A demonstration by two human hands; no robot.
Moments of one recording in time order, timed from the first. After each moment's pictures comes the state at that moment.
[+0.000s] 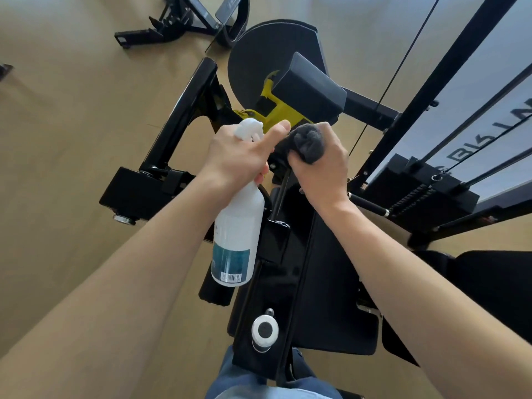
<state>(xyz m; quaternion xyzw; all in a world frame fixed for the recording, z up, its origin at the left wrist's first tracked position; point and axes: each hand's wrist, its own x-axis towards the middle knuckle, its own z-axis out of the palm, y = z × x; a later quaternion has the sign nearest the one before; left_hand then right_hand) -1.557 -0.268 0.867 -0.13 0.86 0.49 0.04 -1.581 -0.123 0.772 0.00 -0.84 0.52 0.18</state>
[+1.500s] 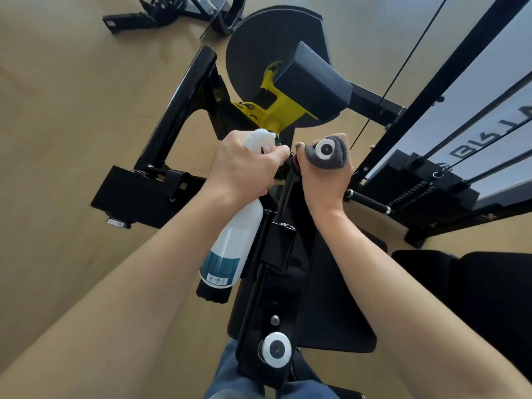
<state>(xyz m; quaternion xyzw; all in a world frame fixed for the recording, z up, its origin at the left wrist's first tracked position) -1.562 -0.274 0.847 -0.14 0.85 0.50 0.06 -1.590 -0.138 0.735 -0.08 -0.74 0.63 0.21</state>
